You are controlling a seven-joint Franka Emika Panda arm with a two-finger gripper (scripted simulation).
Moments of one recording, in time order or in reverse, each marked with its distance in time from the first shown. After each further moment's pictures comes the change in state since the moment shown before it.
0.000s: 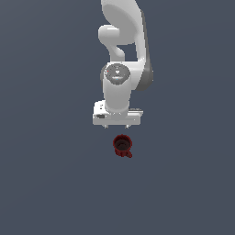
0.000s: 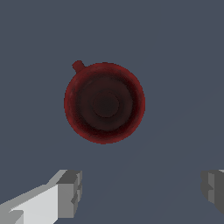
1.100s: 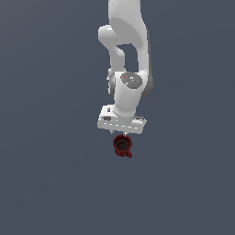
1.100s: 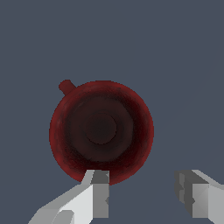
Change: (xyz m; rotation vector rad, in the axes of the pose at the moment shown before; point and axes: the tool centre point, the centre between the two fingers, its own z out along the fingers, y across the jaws) arm 0.019 -0.009 0.030 -0.120 0.143 0.095
